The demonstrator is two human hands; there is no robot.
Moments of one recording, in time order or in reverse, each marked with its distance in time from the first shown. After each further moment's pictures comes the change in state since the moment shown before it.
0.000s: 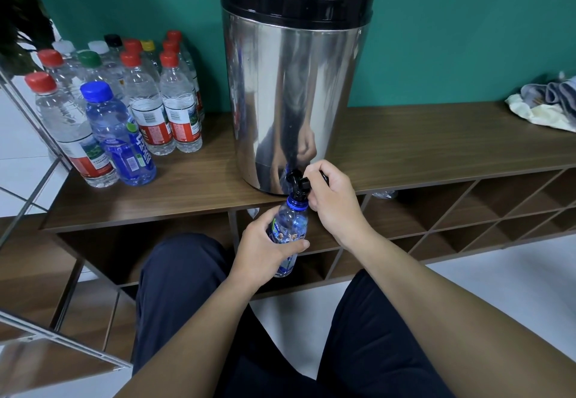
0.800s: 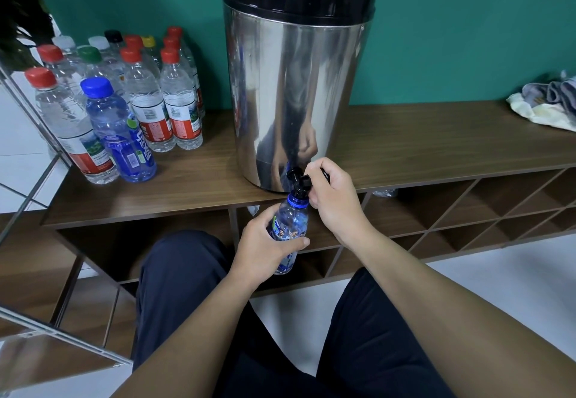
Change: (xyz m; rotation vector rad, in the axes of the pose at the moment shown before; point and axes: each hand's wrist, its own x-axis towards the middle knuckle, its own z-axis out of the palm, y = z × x) left_hand 0.000 0.000 -0.001 0.018 -0.011 0.011; right_hand 0.001 0.003 0.001 0.008 0.004 -0.004
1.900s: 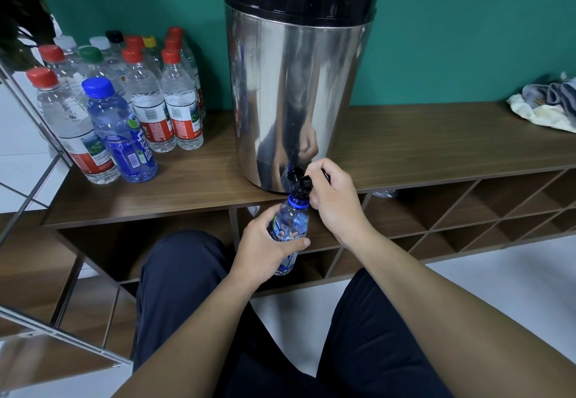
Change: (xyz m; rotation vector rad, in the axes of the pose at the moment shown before) left_hand -0.001 0.003 0.000 -0.009 0.002 -0.008; right_hand 0.001 0.001 -0.001 -0.032 0.005 -0.005
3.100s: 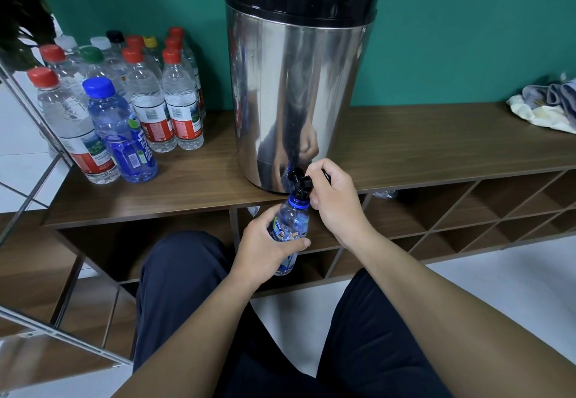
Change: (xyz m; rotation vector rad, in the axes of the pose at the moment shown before) left_hand 0.001 -0.003 0.000 0.000 0.000 0.004; right_hand 0.000 -0.001 0.001 0.006 -0.003 0.004
